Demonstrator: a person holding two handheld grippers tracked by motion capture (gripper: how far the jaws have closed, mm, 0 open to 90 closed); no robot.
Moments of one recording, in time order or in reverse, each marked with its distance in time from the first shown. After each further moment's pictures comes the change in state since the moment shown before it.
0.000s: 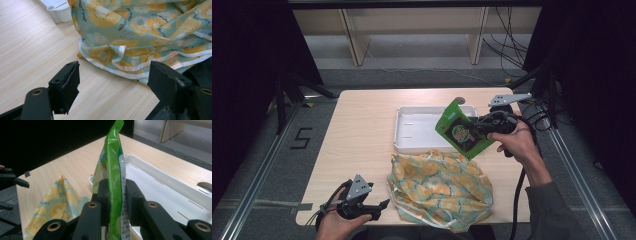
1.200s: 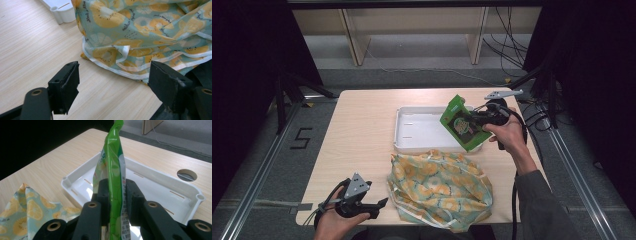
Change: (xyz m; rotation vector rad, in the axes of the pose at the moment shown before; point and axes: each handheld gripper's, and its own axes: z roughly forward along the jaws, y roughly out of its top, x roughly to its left) left arm 0.005 -0.001 -0.001 0.002 0.003 -0.022; right arm -0.041 -0.009 0.034 0.013 -0.117 0.123
